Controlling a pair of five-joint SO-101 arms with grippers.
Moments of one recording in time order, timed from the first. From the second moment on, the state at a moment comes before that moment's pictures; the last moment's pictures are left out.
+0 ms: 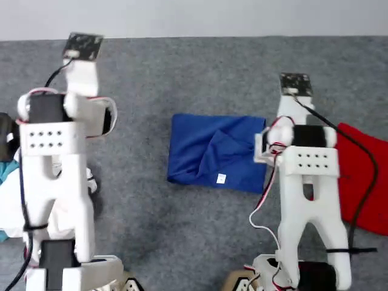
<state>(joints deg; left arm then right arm) -7.2 -8.9 -8.0 99.2 -2.2 -2.2 -20.6 21.3 76.0 -3.2</state>
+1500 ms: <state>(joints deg) -19.4 -13.9 2.1 99.2 -4.4 -9.1 -1.7 12.1 74.0 4.2</state>
